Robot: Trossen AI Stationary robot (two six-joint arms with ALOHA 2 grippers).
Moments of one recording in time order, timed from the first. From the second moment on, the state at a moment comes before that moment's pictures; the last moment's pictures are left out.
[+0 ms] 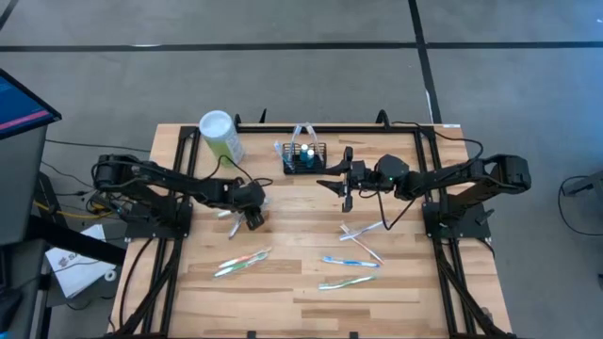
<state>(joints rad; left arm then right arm) 0.07 1.46 0.59 -0.26 -0.25 -0.38 -0.15 1.41 0.56 0.94 -0.10 -0.03</state>
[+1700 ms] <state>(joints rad) 0.07 1.27 0.59 -0.26 -0.31 -0.29 -0.15 1.41 0.56 0.94 -0.10 -0.03</state>
